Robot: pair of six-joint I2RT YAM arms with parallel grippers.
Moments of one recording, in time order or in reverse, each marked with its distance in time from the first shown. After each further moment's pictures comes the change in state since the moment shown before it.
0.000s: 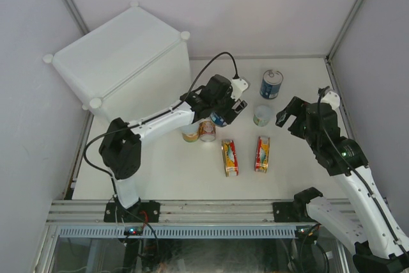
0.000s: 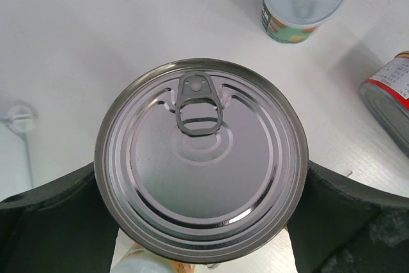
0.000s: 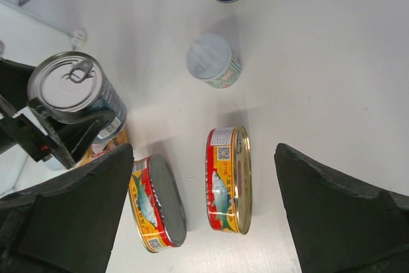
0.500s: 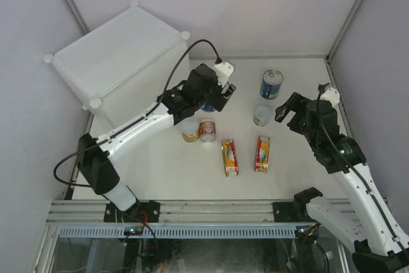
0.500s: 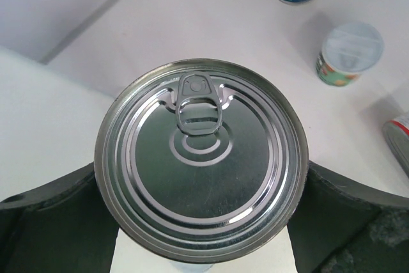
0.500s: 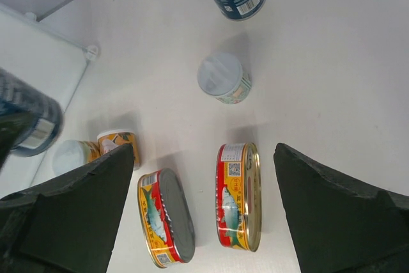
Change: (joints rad) left arm 0.000 -0.211 -0.004 -0.035 -0.204 -0.034; right arm -0.006 0.013 0.000 0.067 0.000 -0.008
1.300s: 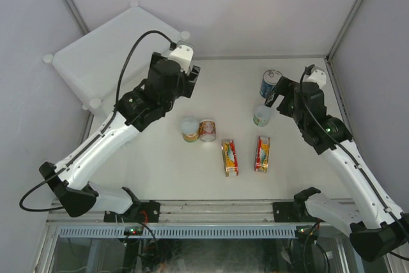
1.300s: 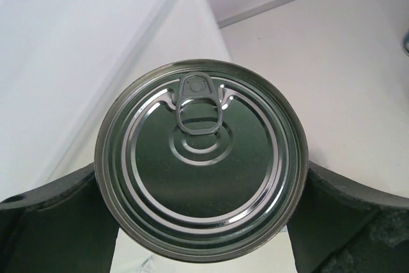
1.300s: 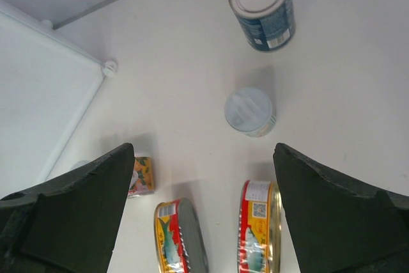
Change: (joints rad) left arm 0.037 -0.289 0.026 -0.162 -0.380 -0.030; right arm 0.034 0.198 0.089 0.144 0.008 -0.048
